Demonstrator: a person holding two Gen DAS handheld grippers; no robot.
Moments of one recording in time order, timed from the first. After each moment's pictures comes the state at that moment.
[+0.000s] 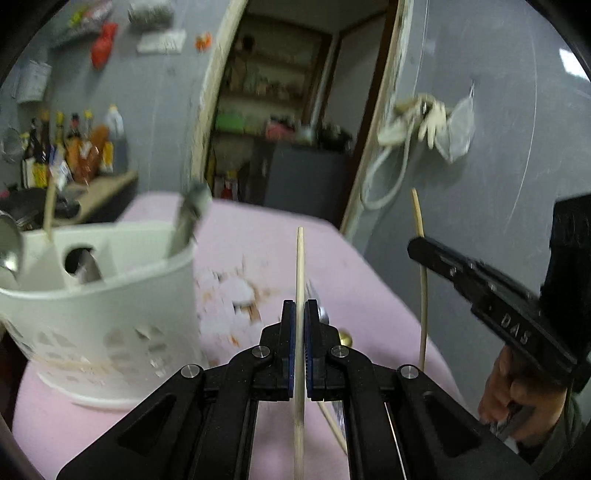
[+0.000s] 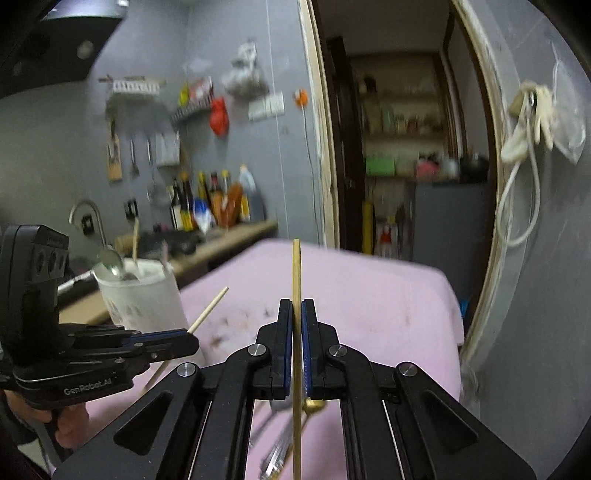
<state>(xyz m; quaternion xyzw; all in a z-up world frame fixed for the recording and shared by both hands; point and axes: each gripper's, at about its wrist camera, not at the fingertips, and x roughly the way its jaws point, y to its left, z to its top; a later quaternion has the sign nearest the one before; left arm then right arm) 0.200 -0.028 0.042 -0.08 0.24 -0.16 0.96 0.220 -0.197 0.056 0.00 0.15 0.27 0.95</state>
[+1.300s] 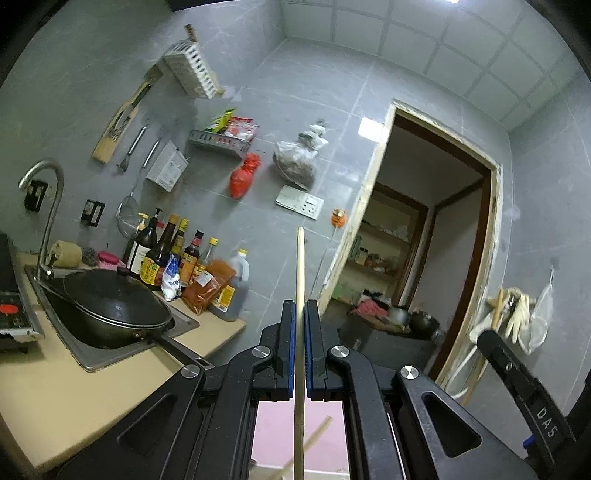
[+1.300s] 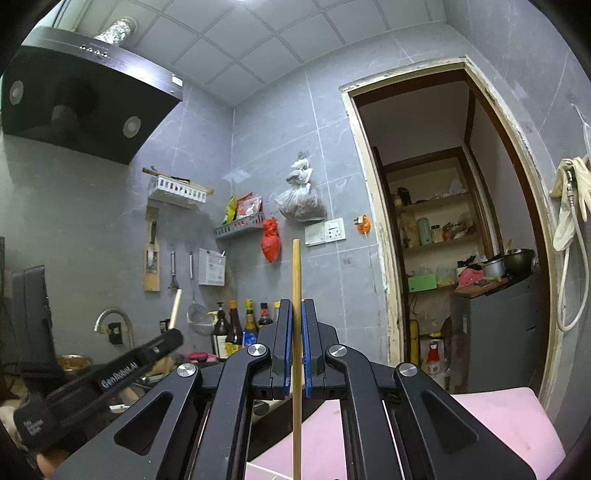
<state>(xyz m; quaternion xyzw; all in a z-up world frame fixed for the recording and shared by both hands) 0.191 0.190 0.125 -0.20 -0.05 0.04 0.98 0.229 -0.047 0.120 0.08 -0.07 0.32 0.94</state>
